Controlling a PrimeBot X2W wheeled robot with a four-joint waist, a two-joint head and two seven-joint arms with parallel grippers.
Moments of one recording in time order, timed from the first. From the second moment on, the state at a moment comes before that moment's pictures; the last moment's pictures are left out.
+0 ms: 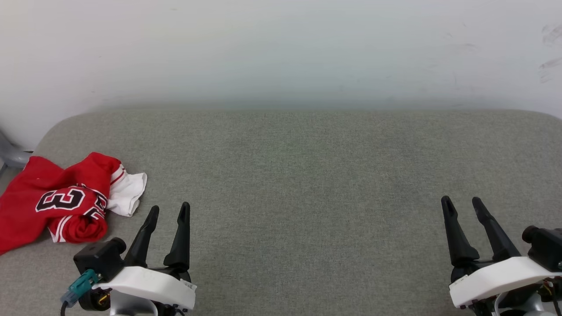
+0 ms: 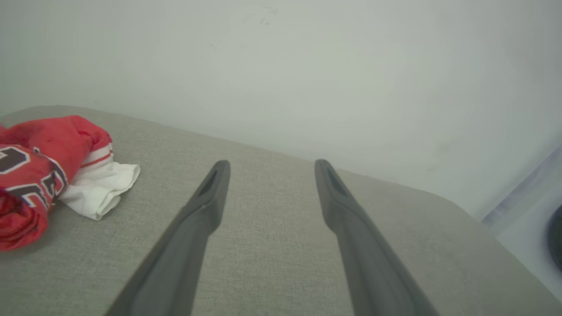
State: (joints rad) left arm -0.01 0.12 -0.06 0.05 -0.50 -0.10 -0.14; right arm 0.02 -0.06 -0.05 -0.06 0.40 0.13 0.03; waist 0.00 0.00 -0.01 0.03
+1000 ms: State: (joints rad) left arm 0.01 0.15 -0.09 0.07 -0.27 -0.07 -0.21; right arm 0.06 -0.05 -0.10 -0.15 0.11 0.13 0.05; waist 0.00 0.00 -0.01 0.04
